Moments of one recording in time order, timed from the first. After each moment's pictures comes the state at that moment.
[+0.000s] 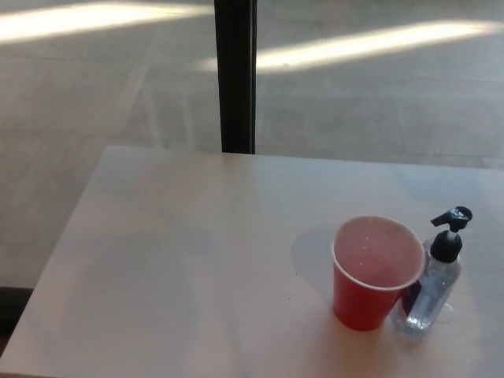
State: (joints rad) left_arm 0.05 0.57 0.41 1.29 -0.12 -0.05 -0.05; right_arm -0.61 -0.91 -0.58 0.08 0.82 0.95 0.12
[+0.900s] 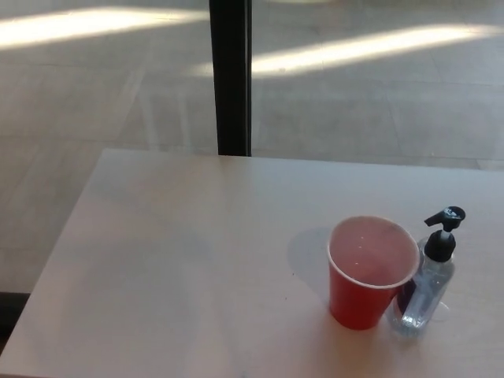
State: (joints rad) left_arm 0.05 0.57 0.41 1.29 -0.12 -0.05 -0.05; right_arm 0.00 -0.80 -1.19 0.23 0.72 0.88 0.04
